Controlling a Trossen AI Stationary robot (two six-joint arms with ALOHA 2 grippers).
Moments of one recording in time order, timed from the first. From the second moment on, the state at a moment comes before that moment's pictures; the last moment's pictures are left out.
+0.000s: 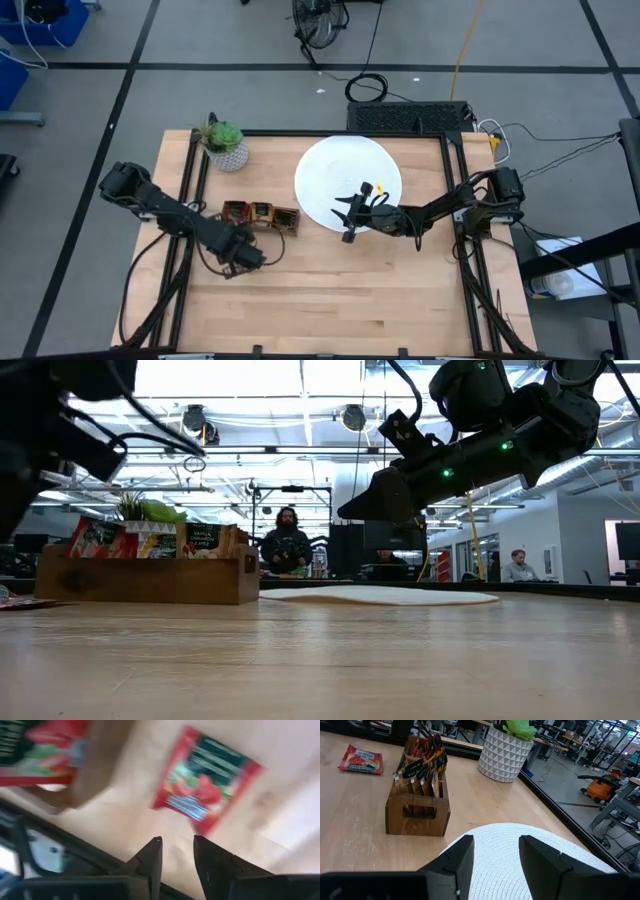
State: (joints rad) left arm -0.44 1.50 0.91 -1.28 0.02 -0.91; right arm 0.09 1.73 0.59 0.89 0.52 -0.17
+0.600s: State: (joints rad) left arm -0.73 1.50 0.85 -1.10 -0.06 -0.87; right arm 0.09 1.73 0.59 0.88 0.41 -0.17
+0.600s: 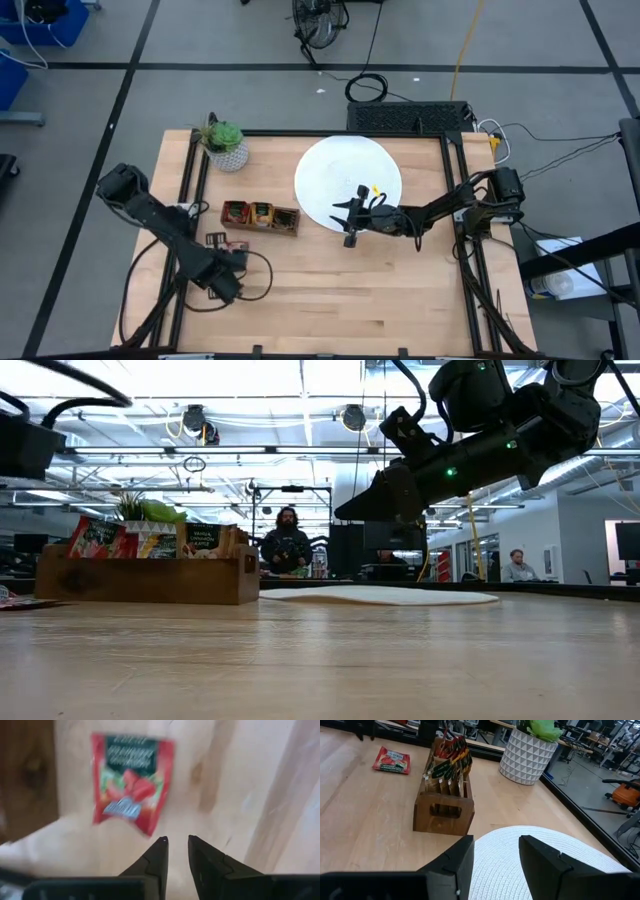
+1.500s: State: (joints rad) left arm -0.77 1.51 0.71 -0.61 -0.05 -0.96; right arm 0.09 1.73 0.59 0.88 0.41 -0.17
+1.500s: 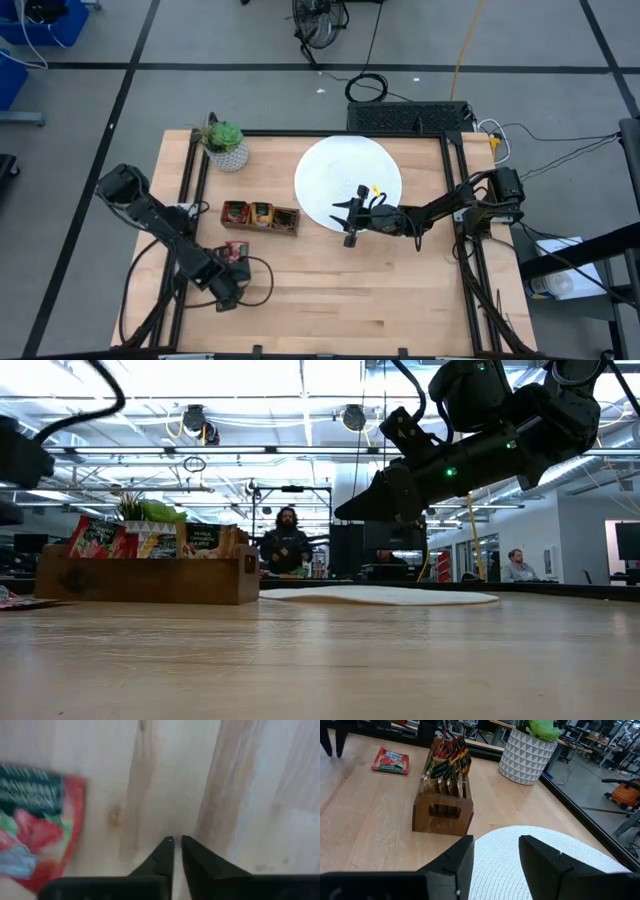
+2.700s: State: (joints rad) left arm -0.67 1.45 0.71 -1.10 -0.19 -0.73; right arm 0.09 1.73 0.59 0.86 0.42 -0.17
